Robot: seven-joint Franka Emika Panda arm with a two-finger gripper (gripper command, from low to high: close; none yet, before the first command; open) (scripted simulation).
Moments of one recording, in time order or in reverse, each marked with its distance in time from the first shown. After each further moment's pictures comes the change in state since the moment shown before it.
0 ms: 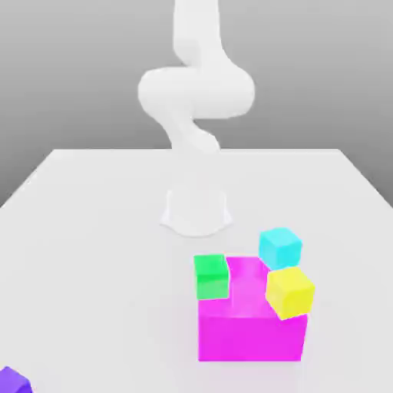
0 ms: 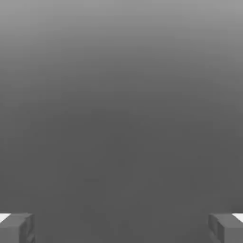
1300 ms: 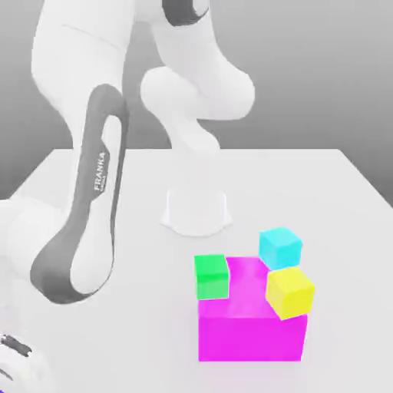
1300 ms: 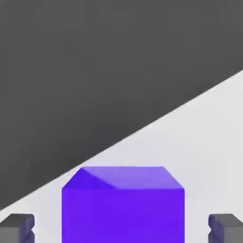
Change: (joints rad) arm -0.269 1.331 -0.167 0.226 0.236 0.344 -0.135
